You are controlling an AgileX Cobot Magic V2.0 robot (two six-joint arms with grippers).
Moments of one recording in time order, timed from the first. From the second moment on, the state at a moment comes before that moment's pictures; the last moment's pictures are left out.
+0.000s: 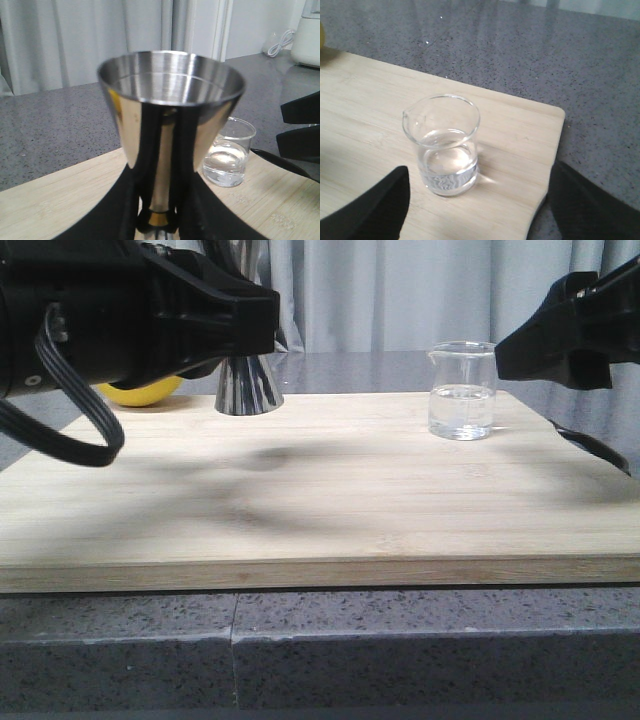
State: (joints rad) left arm -0.85 1.47 -0.51 -0.14 -0.86 0.02; right arm 0.32 1.17 -0.45 -0.14 -0.33 0.07
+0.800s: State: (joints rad) left arm -0.85 1.47 -0.51 -0.14 -0.86 0.02; right arm 0.37 1.52 -0.43 -0.14 -0.83 0.07
